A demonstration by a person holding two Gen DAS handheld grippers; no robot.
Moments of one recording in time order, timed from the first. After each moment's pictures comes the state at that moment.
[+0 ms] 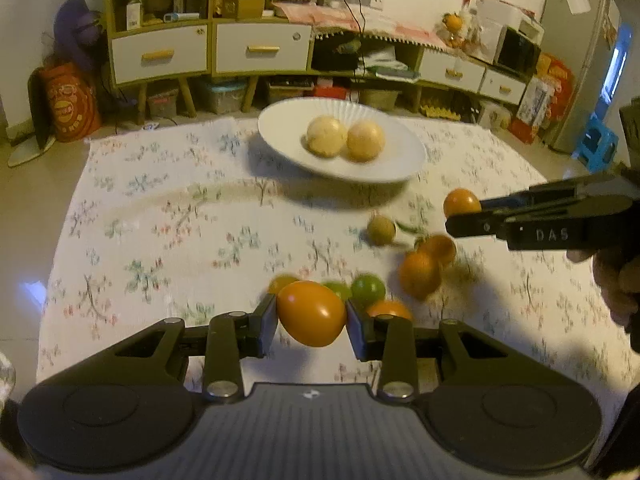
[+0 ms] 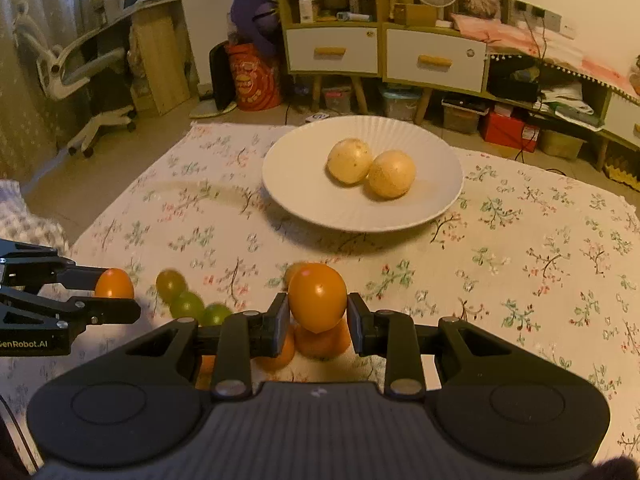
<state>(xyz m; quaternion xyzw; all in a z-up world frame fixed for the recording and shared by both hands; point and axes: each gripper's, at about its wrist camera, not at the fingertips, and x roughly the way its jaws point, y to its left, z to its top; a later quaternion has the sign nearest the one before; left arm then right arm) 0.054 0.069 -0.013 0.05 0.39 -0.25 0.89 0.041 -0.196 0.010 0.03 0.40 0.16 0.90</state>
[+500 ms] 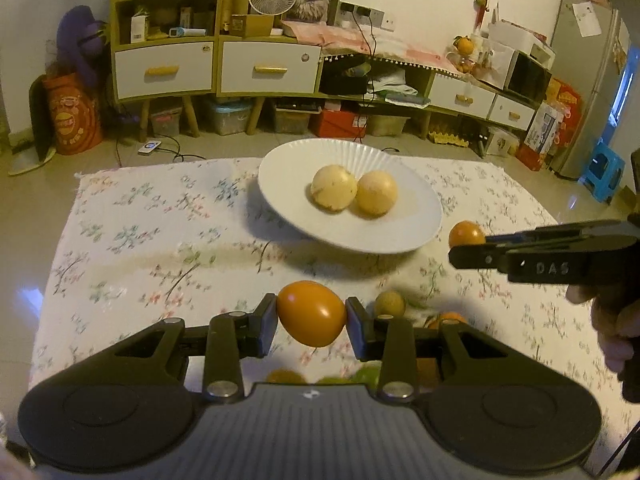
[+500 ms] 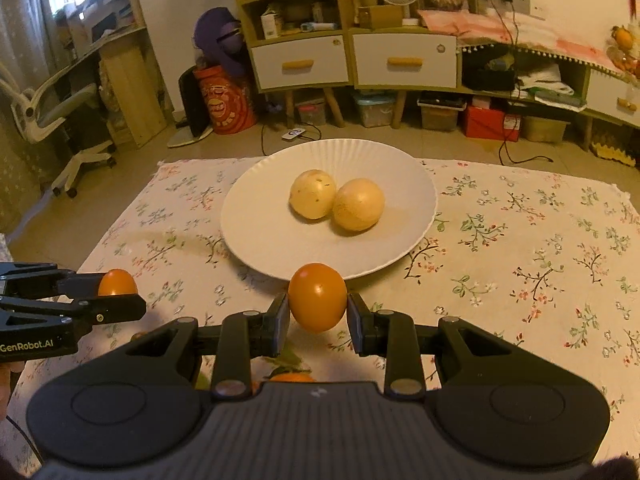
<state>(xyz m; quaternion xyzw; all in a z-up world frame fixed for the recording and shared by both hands) 0.103 0.044 0.001 0.03 0.37 -0.24 0.90 0.076 -0.216 0.009 0.09 0.40 0.12 0.90</state>
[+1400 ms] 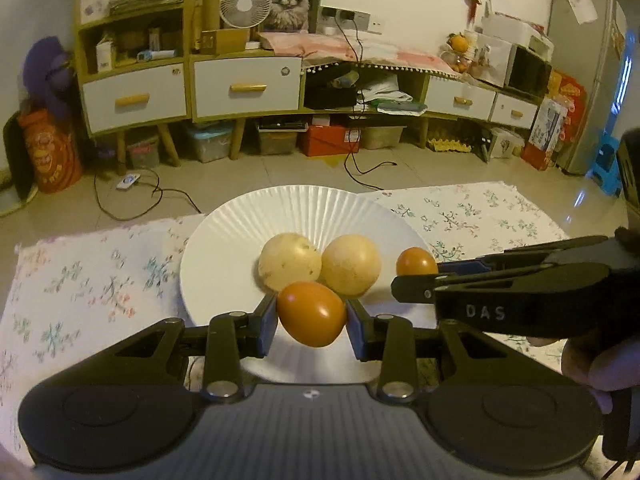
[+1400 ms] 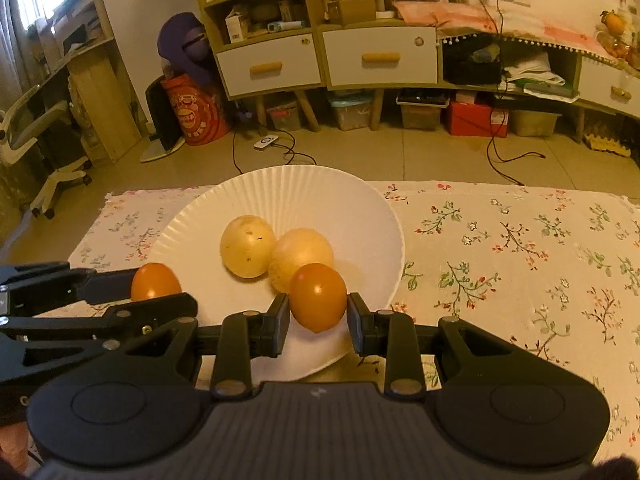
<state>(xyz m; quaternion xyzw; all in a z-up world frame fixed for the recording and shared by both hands) 0.169 -0.040 -0.005 0.07 0.34 -0.24 0.91 0.142 -0.237 -0.011 0.10 0.41 0.10 0.90</state>
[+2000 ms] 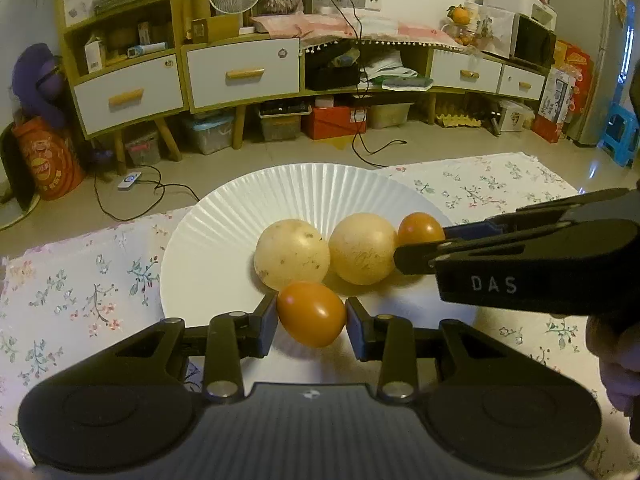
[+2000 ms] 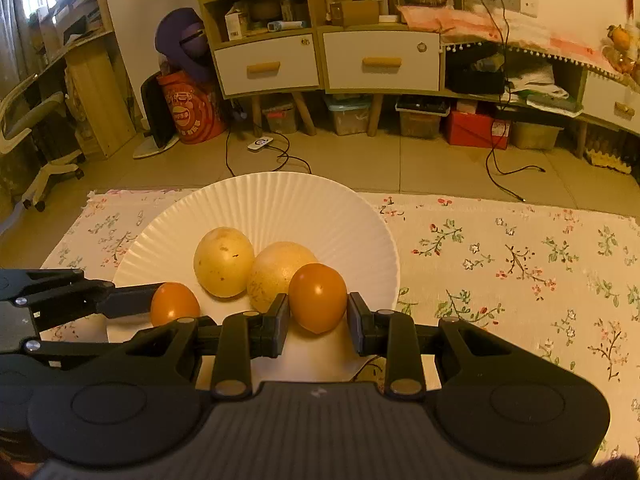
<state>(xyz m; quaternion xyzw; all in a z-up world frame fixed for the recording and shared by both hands) 0.186 -0.056 -0.027 0.10 0.36 -0.23 0.90 0.157 -0.236 -0.017 0.08 0.40 0.10 0.91</state>
